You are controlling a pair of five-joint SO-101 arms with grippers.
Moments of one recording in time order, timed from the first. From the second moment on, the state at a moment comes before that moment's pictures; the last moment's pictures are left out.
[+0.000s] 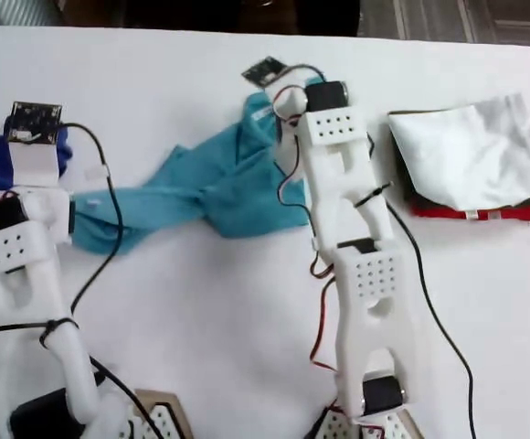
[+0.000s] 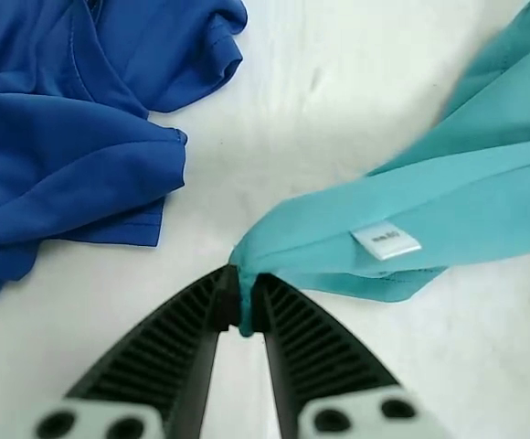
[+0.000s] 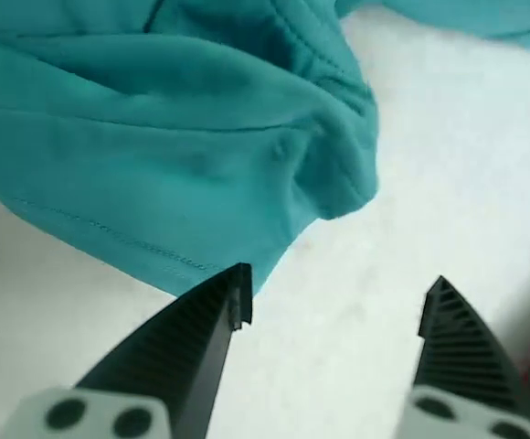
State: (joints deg) left arm -30.1 -25.7 33.4 61.9 -20.4; right arm -17.1 48.3 -54.9 100.0 24.4
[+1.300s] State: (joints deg) left arm -30.1 -25.7 33.6 61.7 -20.4; right arm -19.3 55.3 -48.4 100.0 2.6
